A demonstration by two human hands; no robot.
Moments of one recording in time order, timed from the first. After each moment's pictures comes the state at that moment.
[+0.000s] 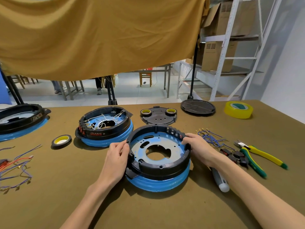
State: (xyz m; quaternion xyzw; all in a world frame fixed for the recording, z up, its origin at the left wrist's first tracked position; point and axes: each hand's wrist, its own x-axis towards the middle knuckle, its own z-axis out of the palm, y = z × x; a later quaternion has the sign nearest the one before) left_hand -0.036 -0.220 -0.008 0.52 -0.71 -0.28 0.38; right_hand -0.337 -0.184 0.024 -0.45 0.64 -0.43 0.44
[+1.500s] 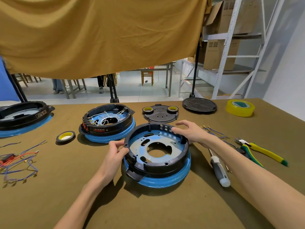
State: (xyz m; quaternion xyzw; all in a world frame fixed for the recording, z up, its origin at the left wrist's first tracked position) left_hand -0.017 -0.205 -0.002 0.45 -0.63 -0.49 0.39; right_hand -0.335 -0.211 0.051 -0.57 0.68 -0.32 0.33
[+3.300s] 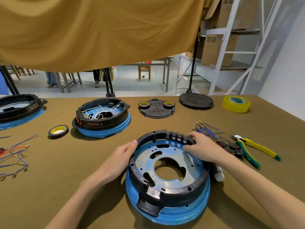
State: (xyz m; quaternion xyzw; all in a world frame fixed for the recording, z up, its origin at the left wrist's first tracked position) left_hand -0.042 -0.180 0.015 0.41 -0.73 -0.48 0.27; right_hand -0.329 -0.133 0.050 -0.58 0.75 -0.20 0.24
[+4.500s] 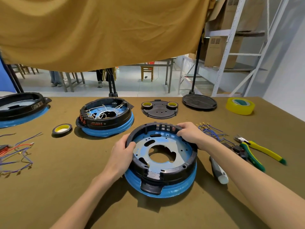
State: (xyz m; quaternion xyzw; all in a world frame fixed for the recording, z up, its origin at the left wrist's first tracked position) left_hand -0.052 -0.196 0.003 0.48 -0.66 -0.41 0.41; right_hand -0.312 -0.197 0.055 -0.54 0.72 -0.27 0.34
